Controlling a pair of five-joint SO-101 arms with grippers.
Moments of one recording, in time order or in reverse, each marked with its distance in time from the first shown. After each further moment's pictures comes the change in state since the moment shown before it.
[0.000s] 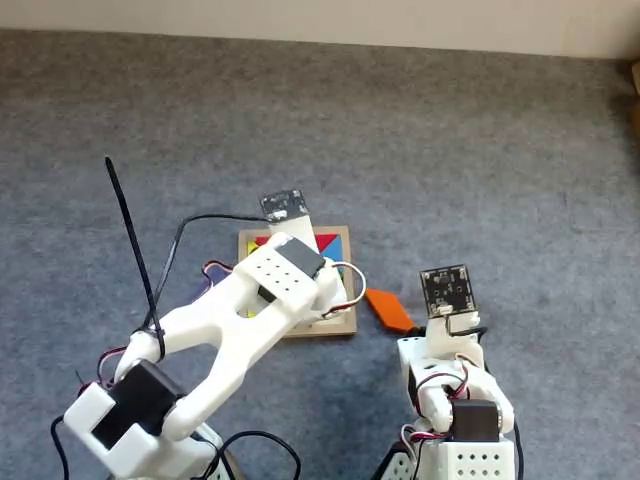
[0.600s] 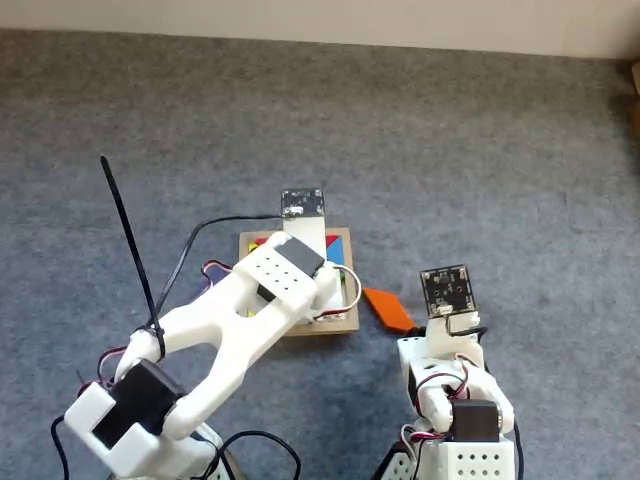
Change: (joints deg) left arm -0.1 0.0 0.1 0.1 -14.5; right arm 0.0 0.0 0.0 0.0 0.0
